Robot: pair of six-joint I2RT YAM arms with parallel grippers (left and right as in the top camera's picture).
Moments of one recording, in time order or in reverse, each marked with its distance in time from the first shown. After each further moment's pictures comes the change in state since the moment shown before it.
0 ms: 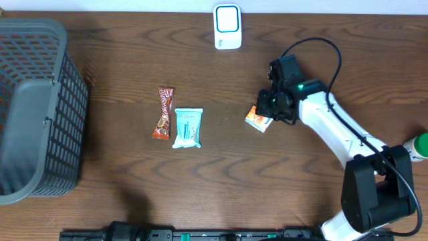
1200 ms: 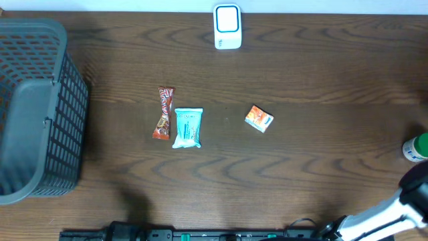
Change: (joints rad) left arm 0.000 0.000 0.002 -0.024 0.000 0.000; right arm -1.084 0.153 0.789 -0.715 0.245 -0.140
